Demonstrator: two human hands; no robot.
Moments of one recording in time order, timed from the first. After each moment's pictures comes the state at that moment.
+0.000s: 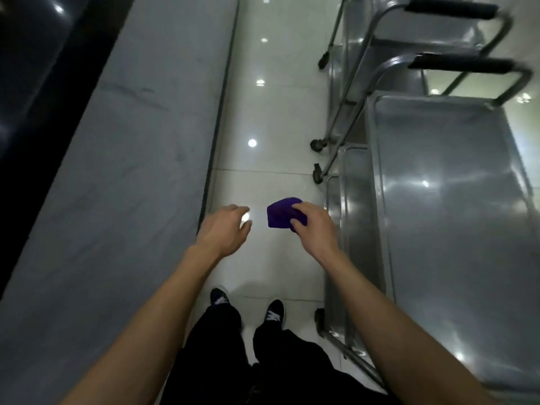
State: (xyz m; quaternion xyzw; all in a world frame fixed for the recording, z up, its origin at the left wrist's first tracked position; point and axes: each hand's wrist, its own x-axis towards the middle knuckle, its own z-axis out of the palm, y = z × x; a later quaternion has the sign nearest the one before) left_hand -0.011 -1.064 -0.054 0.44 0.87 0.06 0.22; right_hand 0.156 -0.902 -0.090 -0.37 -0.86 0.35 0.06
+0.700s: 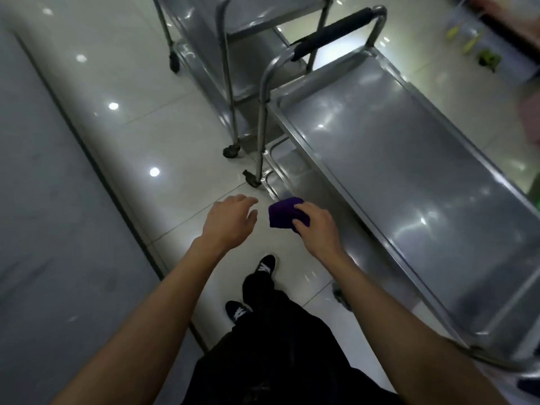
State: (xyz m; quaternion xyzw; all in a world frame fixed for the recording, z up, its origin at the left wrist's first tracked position) left_hand -0.142 -0.799 -0.078 0.73 0.65 0.02 0.21; right_hand 0.088 -0.800 -0.111 -0.64 -0.67 0.32 0.17
